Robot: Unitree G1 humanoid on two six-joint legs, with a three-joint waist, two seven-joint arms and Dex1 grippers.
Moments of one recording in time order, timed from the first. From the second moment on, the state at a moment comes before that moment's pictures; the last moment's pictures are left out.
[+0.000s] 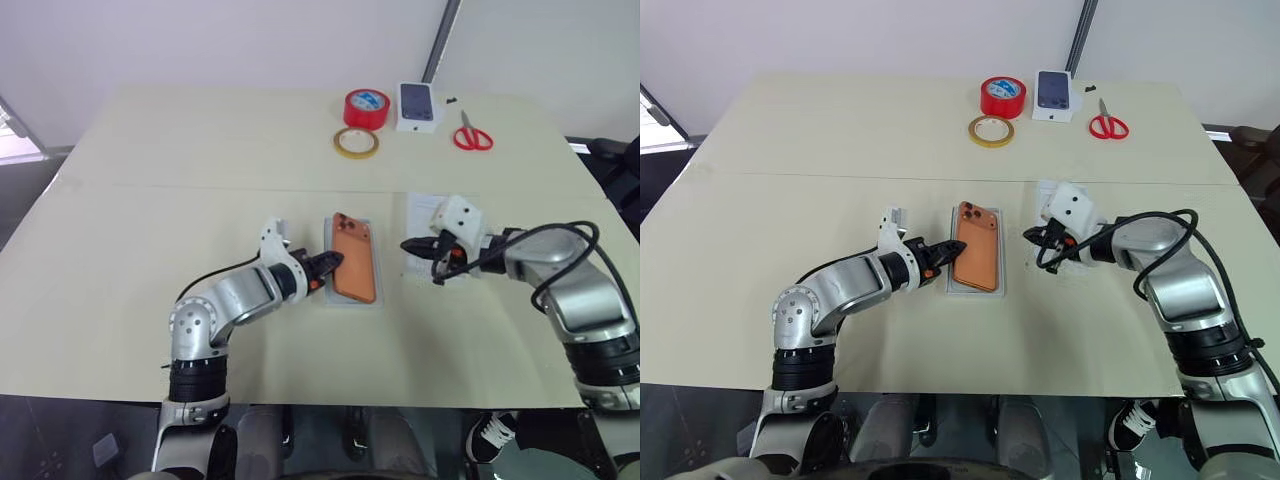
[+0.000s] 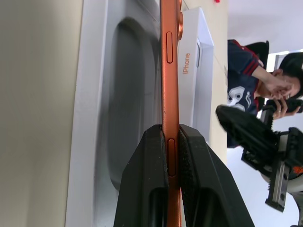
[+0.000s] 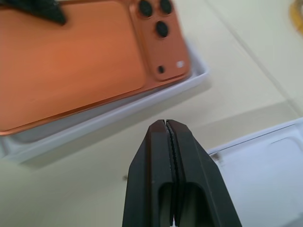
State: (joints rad) left arm -0.39 0.03 0.11 -0.16 -1.68 1.03 0.72; right arm -0.42 -0.78 0.07 -0.17 0.20 0.61 0.99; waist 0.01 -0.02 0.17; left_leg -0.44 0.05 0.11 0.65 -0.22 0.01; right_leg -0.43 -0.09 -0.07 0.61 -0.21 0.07
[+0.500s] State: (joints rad) left arm -0.39 0.08 0.04 -0.16 -1.65 0.99 0.62; right arm -0.40 -0.79 0.05 -0.20 0.26 0.61 0.99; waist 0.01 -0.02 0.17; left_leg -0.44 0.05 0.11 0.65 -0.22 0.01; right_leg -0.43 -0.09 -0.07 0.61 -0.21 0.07
